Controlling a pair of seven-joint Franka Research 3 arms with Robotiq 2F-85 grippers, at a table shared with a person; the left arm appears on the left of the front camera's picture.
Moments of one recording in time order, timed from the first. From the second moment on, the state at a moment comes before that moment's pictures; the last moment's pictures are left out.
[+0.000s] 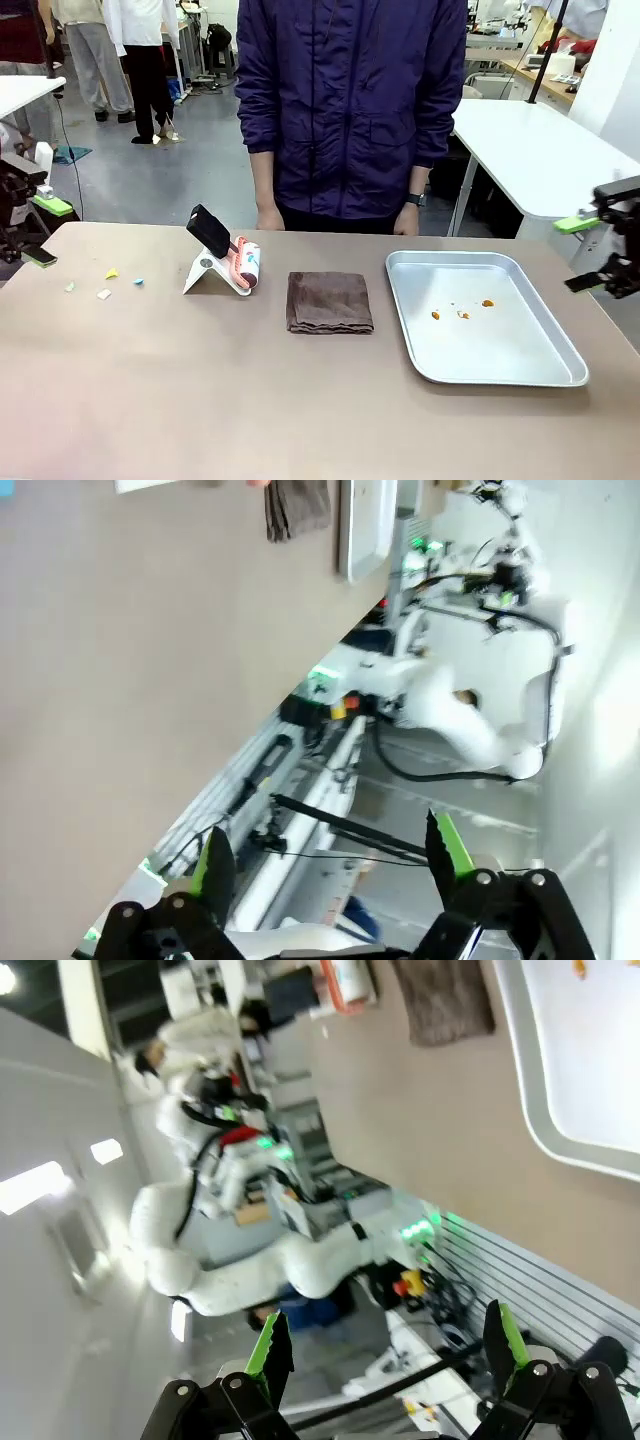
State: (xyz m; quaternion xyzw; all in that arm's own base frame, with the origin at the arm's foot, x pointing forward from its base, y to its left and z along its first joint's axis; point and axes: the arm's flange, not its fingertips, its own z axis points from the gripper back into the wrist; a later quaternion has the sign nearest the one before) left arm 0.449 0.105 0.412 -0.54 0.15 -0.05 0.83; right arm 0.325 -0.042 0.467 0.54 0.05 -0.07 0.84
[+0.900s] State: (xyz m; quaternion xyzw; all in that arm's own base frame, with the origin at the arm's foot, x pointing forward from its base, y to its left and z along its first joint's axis) left arm 0.469 0.138 0.379 -0.56 0.18 0.06 0.81; right arm 0.314 -0.133 0.438 0.62 -0.02 -0.16 0.77
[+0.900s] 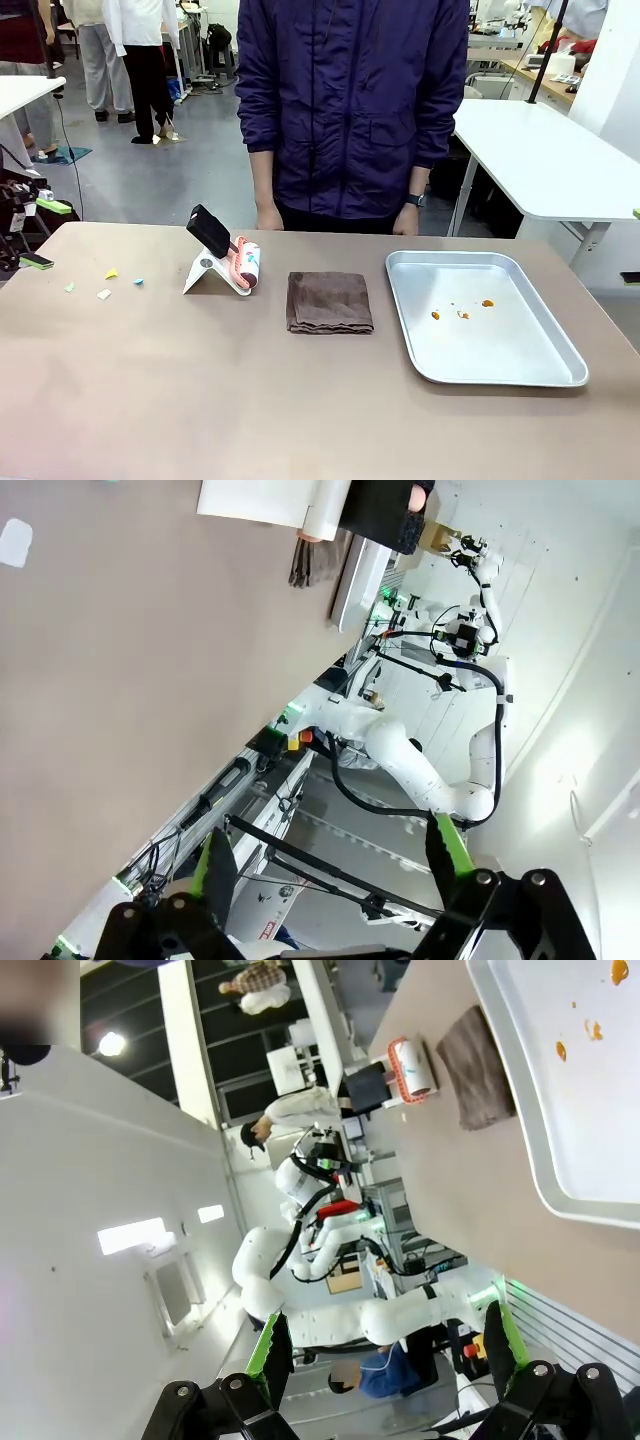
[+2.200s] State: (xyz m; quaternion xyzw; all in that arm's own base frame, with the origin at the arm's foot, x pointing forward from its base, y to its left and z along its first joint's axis) left arm 0.504 -0.032 0.477 -0.47 0.17 -0.14 0.85; right arm 0.367 0.195 0.466 0.32 -0.09 0.11 0.94
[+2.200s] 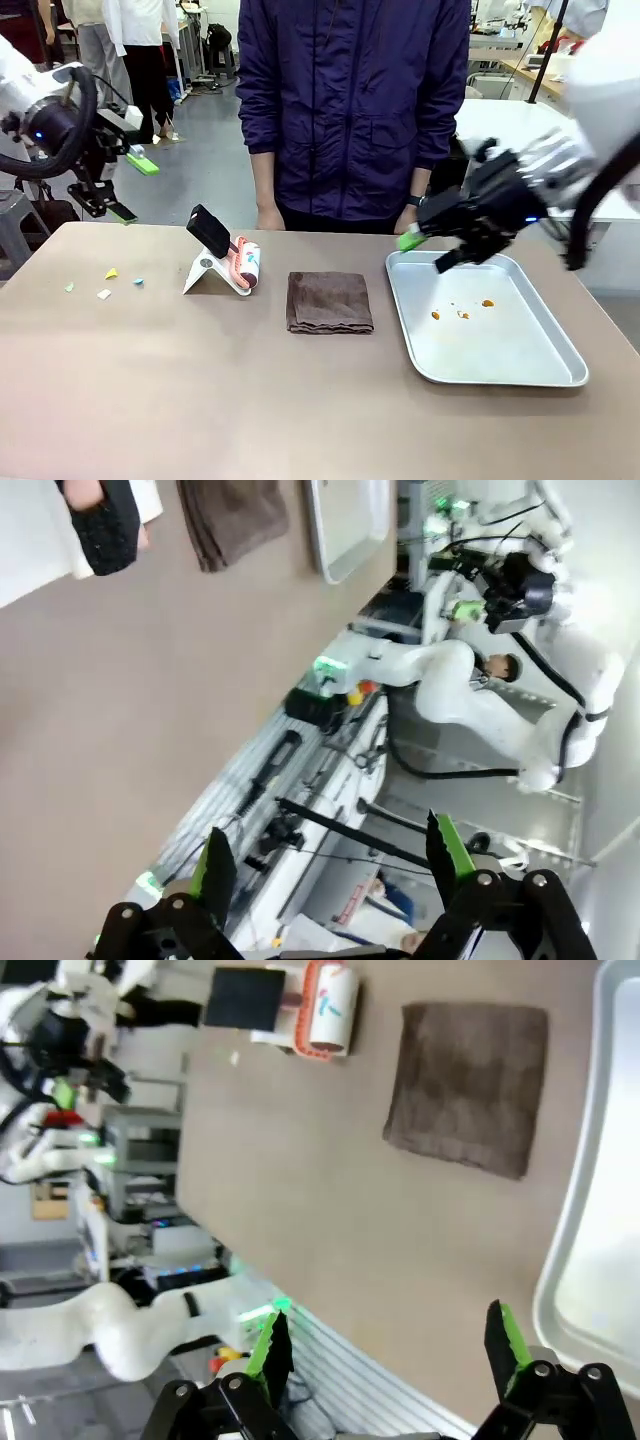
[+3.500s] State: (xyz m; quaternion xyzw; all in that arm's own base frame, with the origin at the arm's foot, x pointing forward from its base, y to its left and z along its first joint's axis) left arm 0.488 -0.056 0.463 -0.34 0.07 -0.16 0.92; right arm 0.406 0.258 0.406 0.25 -0.09 0.00 0.96
